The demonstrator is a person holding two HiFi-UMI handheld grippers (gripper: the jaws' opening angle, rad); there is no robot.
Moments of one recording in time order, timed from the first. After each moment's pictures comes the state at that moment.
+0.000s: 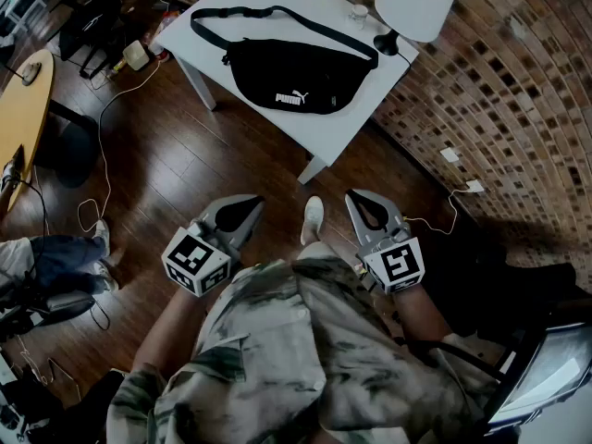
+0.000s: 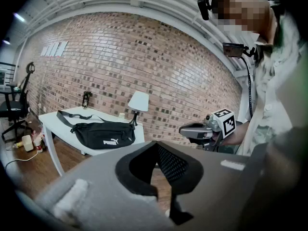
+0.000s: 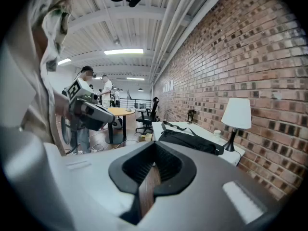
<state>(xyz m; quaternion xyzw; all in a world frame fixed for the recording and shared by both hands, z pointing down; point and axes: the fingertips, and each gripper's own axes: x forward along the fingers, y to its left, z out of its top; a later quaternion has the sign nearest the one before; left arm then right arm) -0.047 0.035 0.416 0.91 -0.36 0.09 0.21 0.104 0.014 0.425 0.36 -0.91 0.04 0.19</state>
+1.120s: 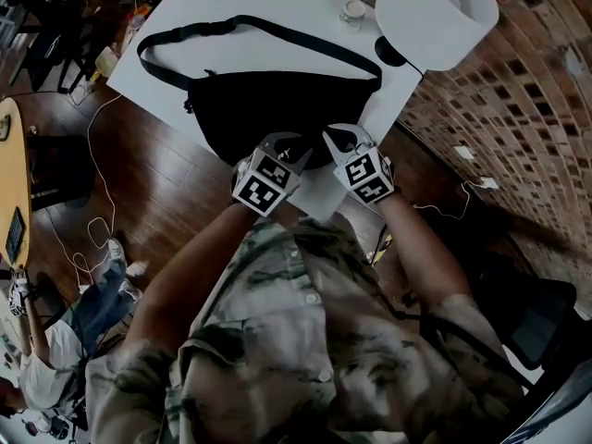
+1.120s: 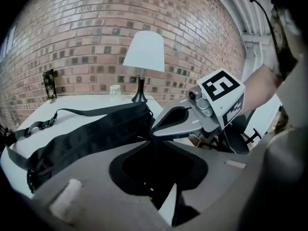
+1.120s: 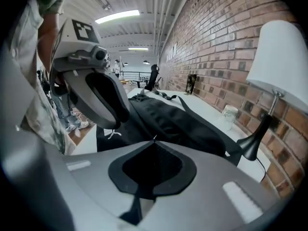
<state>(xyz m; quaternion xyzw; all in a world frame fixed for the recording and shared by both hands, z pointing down) 0.073 -0.287 0.580 0.90 -0.26 0.31 0.19 0.101 -0.306 0.614 0.30 -0.88 0.08 0.36</state>
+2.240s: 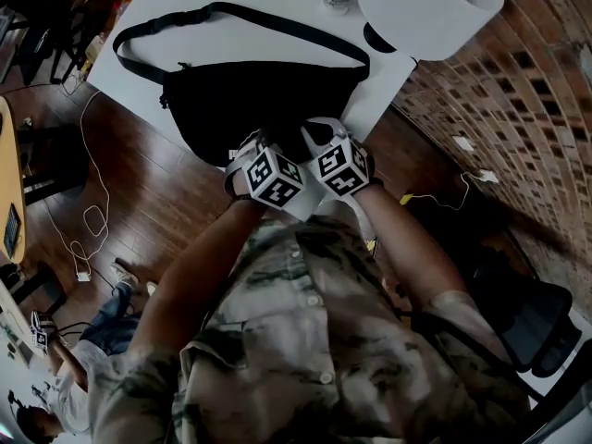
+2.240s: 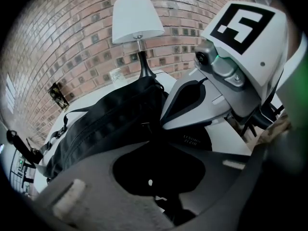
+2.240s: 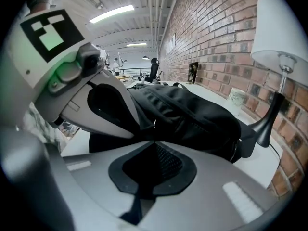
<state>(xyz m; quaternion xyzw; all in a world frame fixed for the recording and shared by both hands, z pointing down) 0.082 -0.305 0.654 0.81 -0.33 0.47 0.11 0.102 -0.309 0.657 0.28 -0.88 0.12 0.37</state>
